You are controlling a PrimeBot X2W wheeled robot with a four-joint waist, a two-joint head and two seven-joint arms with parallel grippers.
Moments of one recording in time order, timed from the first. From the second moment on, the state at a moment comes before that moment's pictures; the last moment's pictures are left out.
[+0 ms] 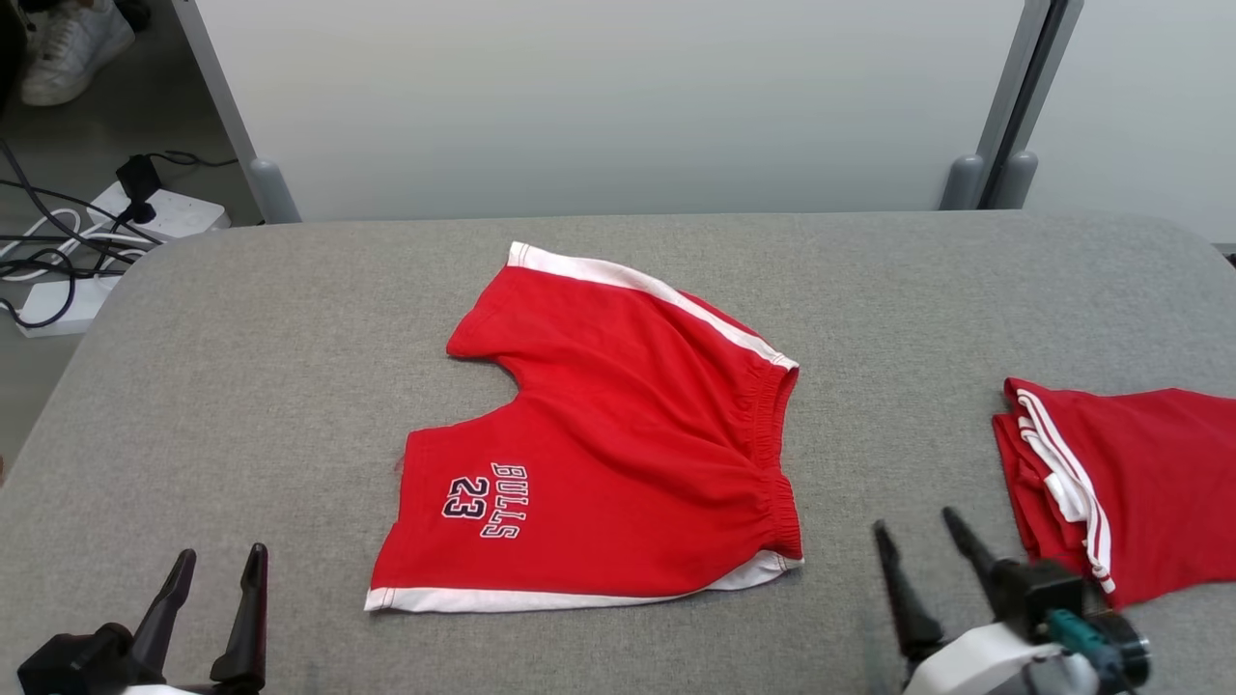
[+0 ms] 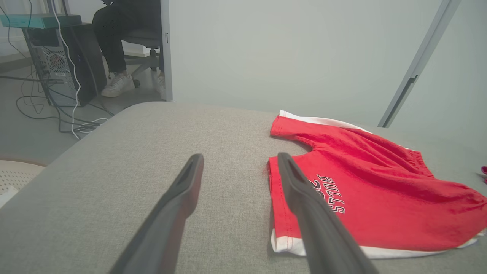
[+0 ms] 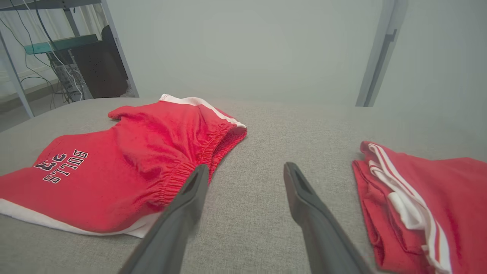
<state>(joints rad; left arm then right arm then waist) 0.06 0.27 -0.01 0.31 -0.46 -0.13 -0.26 -0.11 -0.04 0.15 0.45 0.12 0.13 -0.25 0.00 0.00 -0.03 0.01</state>
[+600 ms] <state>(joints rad) 0.05 0.31 -0.09 0.30 -0.50 -0.13 -0.26 -0.24 -0.05 0.33 0.70 0.10 0.13 -0.25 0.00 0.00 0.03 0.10</state>
